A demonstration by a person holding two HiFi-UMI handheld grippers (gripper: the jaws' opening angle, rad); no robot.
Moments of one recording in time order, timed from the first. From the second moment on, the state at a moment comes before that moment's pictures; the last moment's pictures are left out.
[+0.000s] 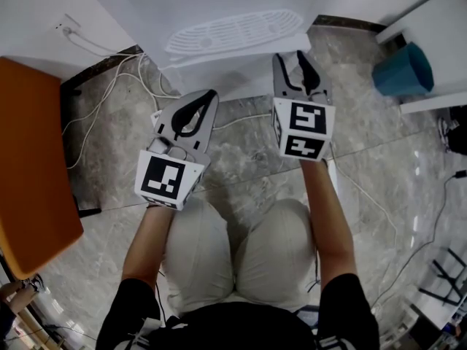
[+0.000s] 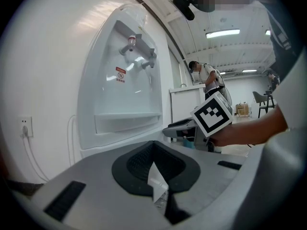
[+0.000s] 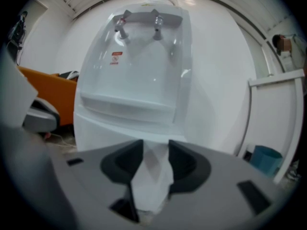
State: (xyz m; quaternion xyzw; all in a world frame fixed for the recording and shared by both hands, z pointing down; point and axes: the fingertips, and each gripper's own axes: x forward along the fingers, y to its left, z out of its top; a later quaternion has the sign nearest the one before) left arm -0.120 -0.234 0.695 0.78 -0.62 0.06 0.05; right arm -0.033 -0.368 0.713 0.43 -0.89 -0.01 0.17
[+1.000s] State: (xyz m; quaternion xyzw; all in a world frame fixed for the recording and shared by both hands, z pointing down) left arm -0.128 -0.236 0.704 0.78 -0.62 0.06 0.06; right arm -0.047 -0.392 0.724 0.43 -0.89 -0.01 0.17
